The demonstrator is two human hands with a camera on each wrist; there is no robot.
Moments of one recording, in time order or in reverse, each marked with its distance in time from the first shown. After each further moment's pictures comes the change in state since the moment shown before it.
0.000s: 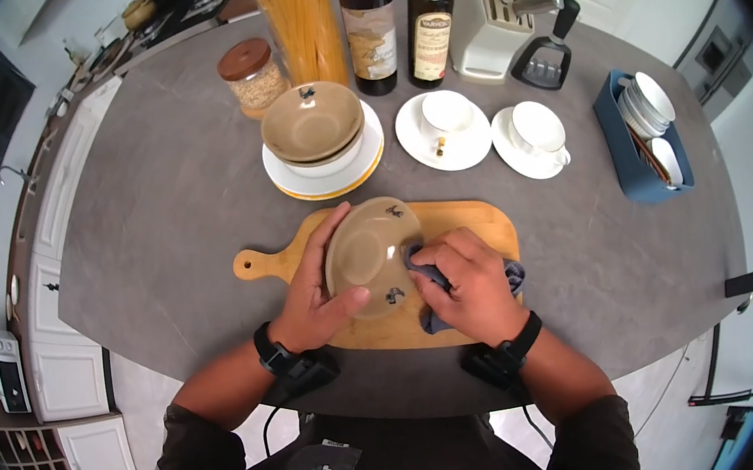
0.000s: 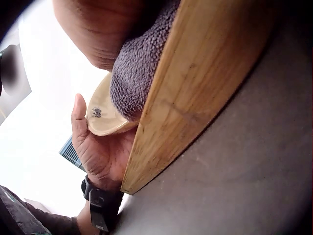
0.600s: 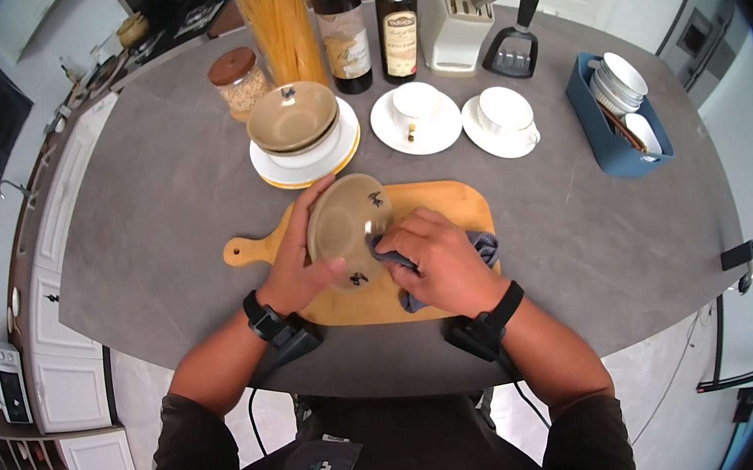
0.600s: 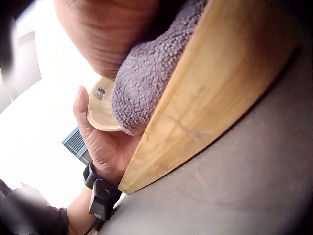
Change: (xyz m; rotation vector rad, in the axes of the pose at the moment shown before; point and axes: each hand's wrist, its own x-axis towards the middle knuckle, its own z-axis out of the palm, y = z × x) left_hand 0.011 -0.005 0.000 0.003 -0.055 -0.012; right_hand -0.007 0.002 -0.007 0.012 -0.155 -0.115
